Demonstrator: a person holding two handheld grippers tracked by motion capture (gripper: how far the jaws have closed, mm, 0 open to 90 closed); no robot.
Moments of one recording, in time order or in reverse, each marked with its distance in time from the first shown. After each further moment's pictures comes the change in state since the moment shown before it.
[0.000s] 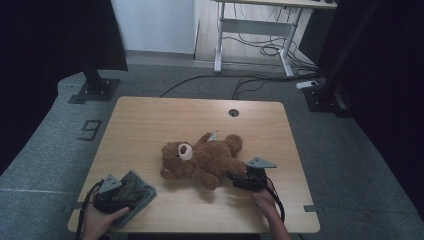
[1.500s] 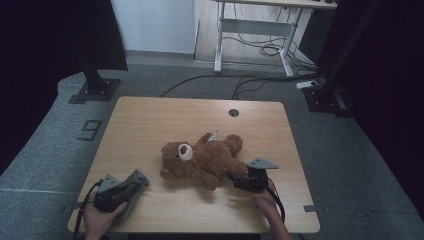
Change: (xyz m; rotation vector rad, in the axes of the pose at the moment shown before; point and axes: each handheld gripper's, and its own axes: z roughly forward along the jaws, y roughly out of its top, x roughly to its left) left arm 0.008 0.000 0.001 -0.061 0.005 -0.043; right arm 0.000 -0.001 -0.005 -0.013 0.009 0.014
